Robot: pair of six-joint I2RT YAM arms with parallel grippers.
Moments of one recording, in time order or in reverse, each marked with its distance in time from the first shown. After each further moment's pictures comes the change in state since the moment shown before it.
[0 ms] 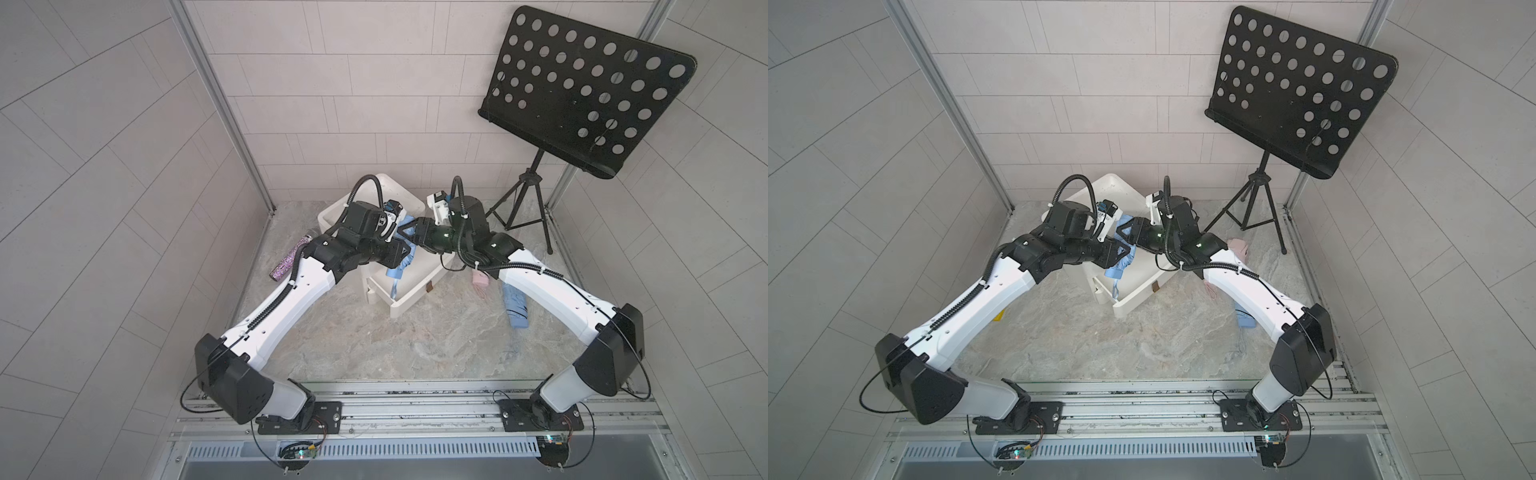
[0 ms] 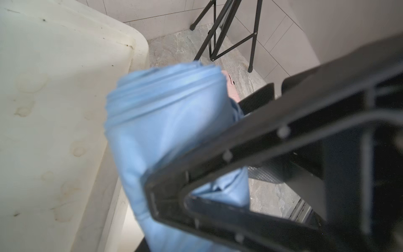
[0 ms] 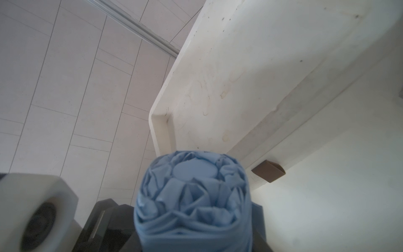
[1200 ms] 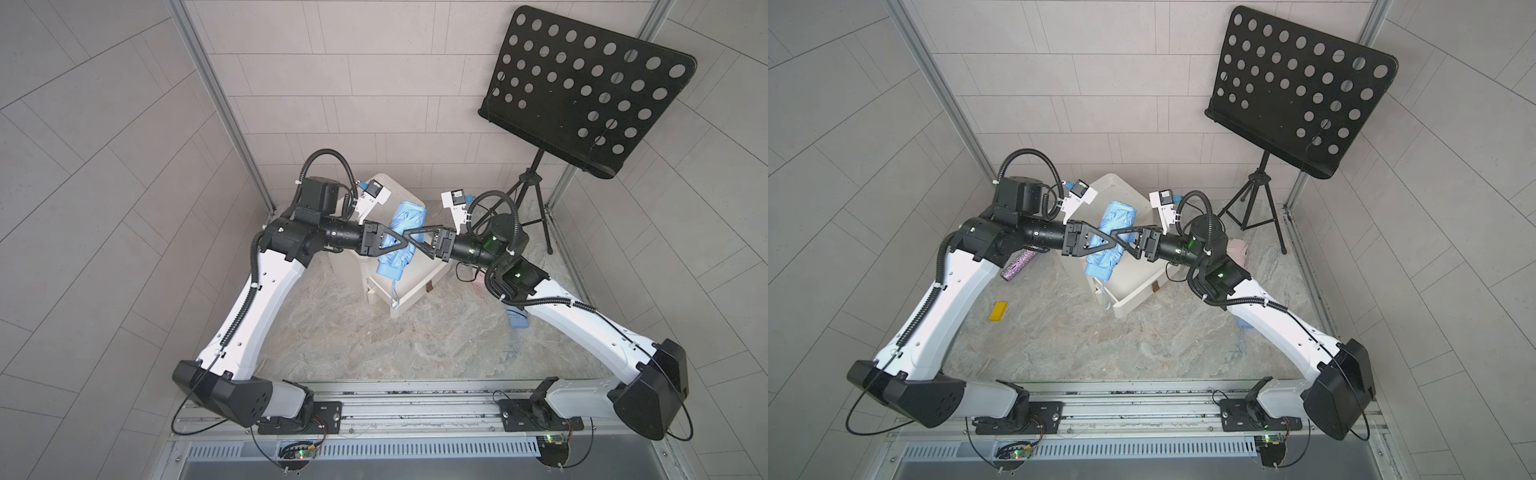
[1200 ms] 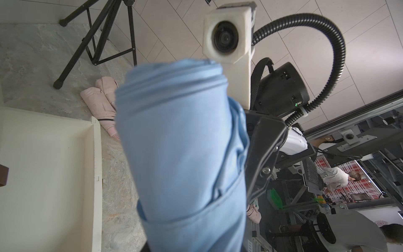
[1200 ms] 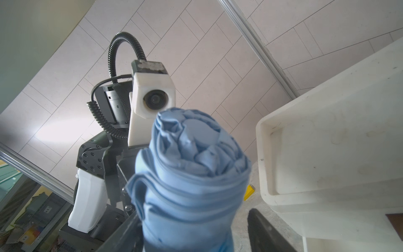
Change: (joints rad) left arm 0.204 -0.034 0.232 -0.201 0.771 -0.102; right arm 0.022 -0.245 -0.291 0.571 -0.245 -0.027
